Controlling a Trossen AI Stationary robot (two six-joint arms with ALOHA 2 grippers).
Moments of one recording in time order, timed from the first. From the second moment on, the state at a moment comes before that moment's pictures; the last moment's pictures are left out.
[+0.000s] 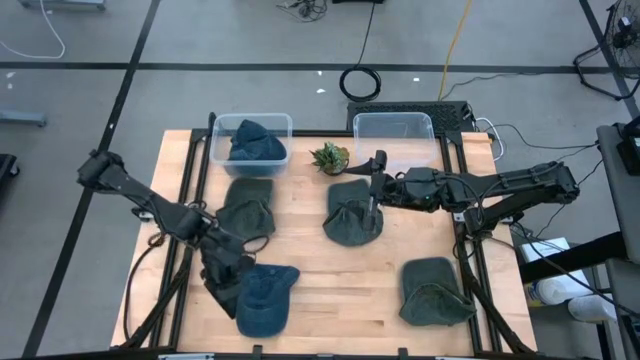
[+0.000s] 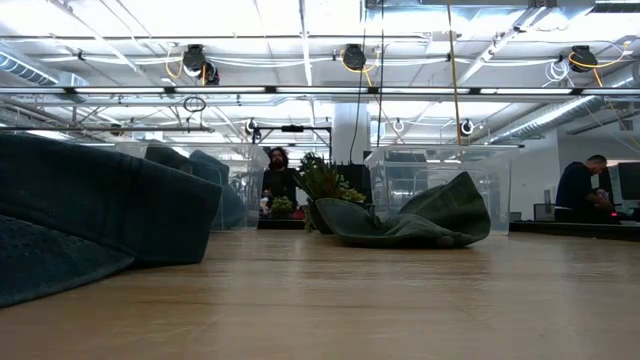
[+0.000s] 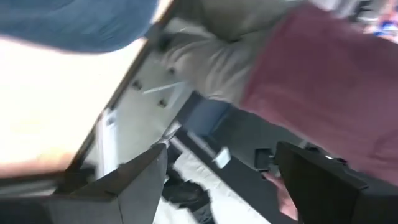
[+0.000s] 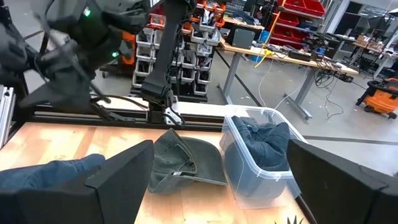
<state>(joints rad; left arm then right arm) -0.50 1.20 0.87 -0.43 0.72 -1.49 0.13 1.25 1.13 -0.05 0.34 -0.12</state>
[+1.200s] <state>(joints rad) -0.35 1.19 0.87 -1.02 0.25 -0.83 0.10 1.25 1.13 -0.06 0.33 -0.12</state>
